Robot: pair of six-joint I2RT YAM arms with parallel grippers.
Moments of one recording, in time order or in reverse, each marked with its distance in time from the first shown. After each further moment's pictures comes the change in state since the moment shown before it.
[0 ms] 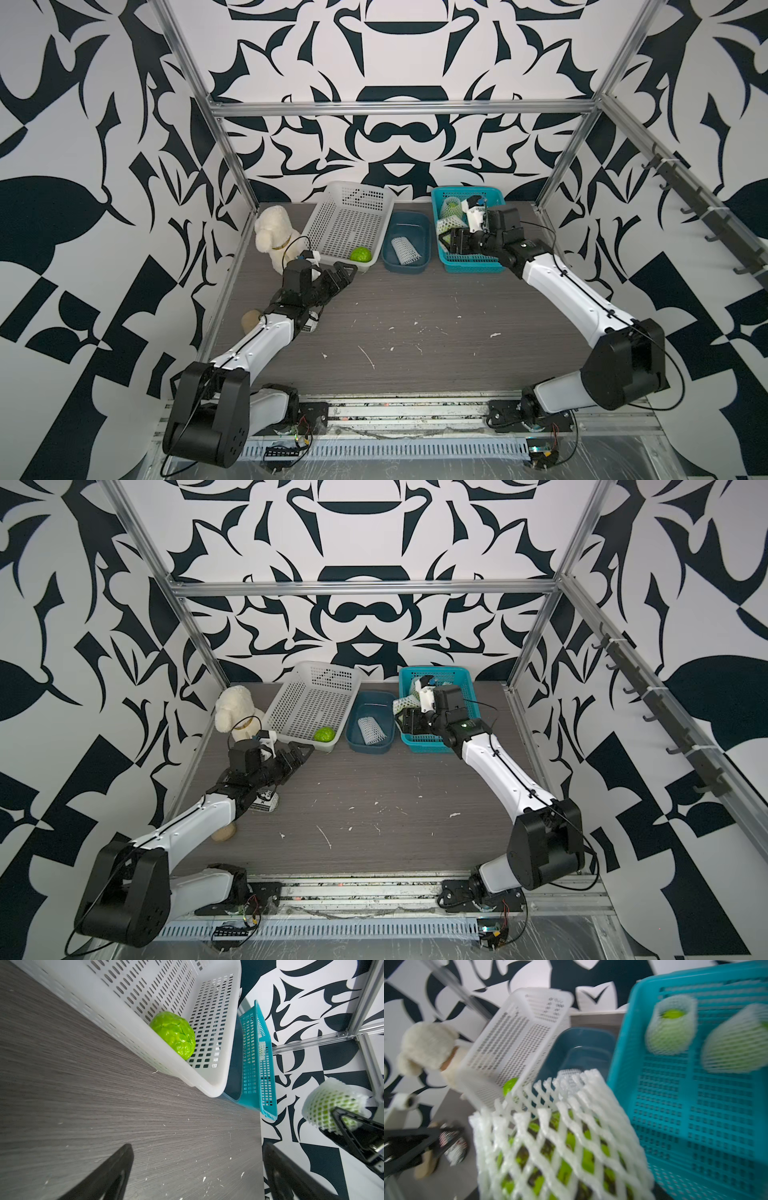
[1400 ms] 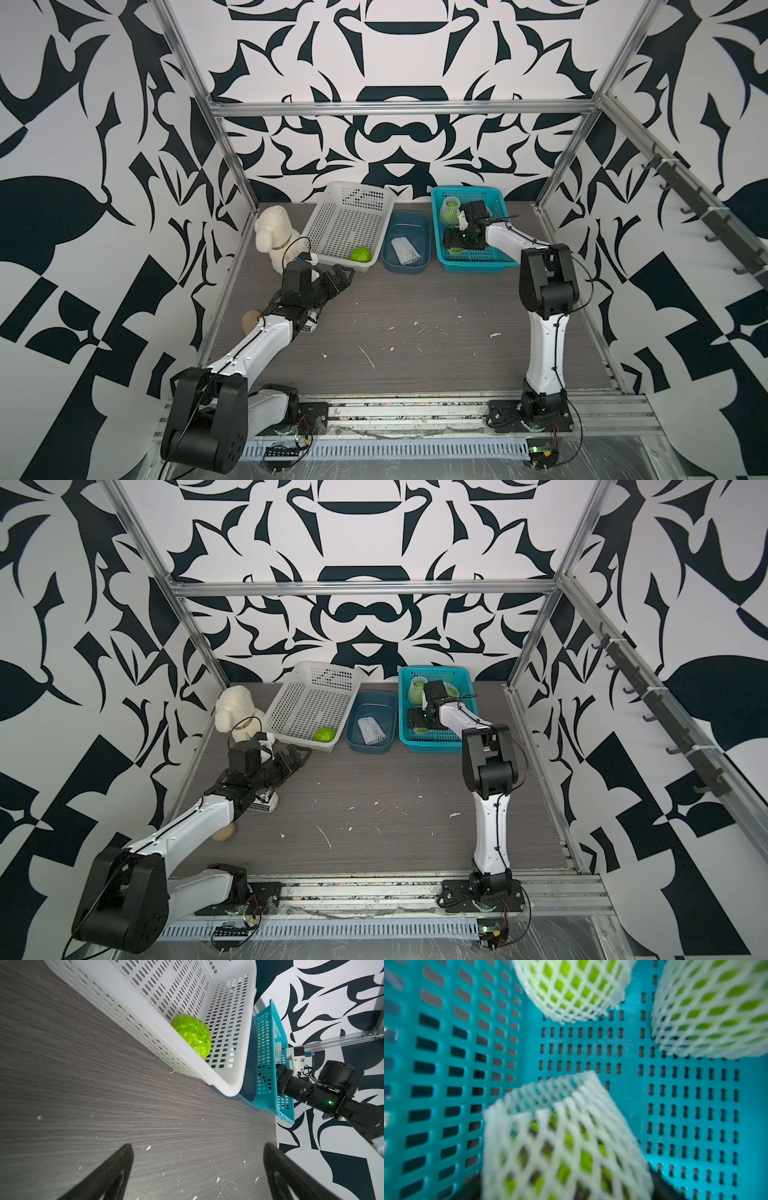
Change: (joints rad) left arm 0.000 -0.014 0.005 -0.077 -0.063 0.042; right arm -0.079 0.701 0.436 -0.119 0.193 -0.055
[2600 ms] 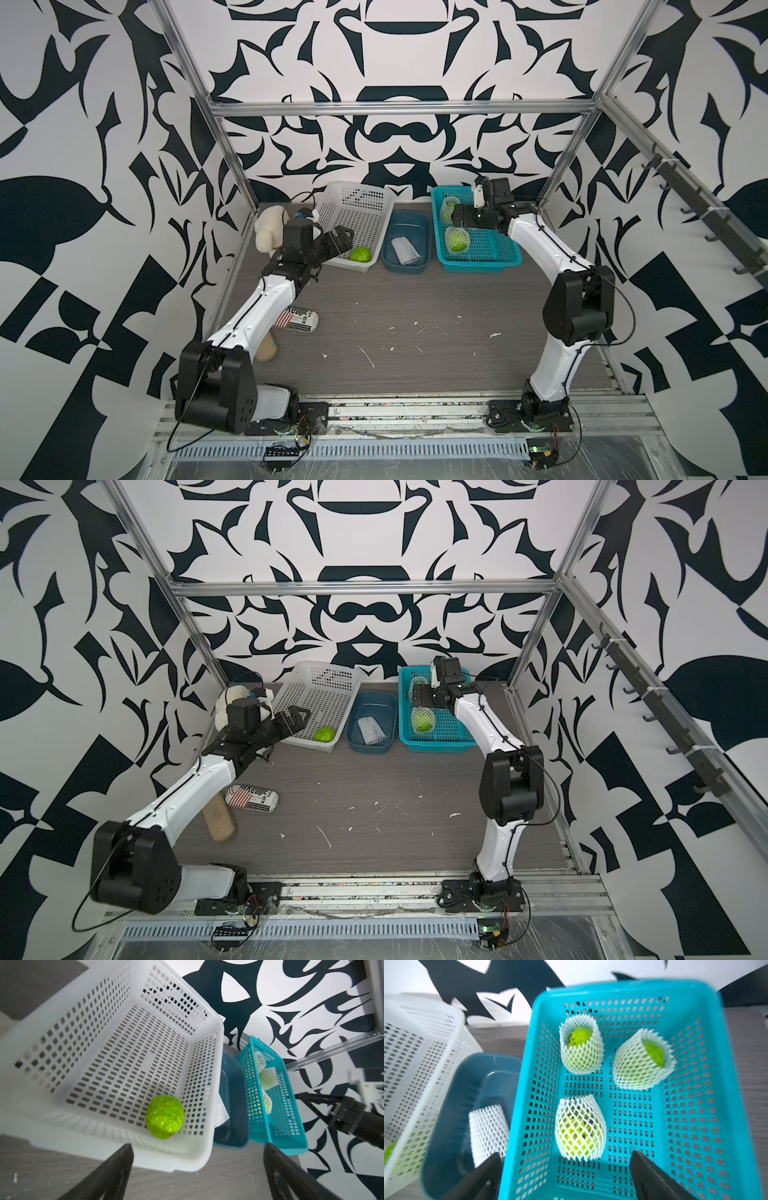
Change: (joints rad) left arm 0.000 0.244 0.505 -0.221 -0.129 0.251; right arm 0.001 -0.332 -0.005 -0.085 0.013 0.002
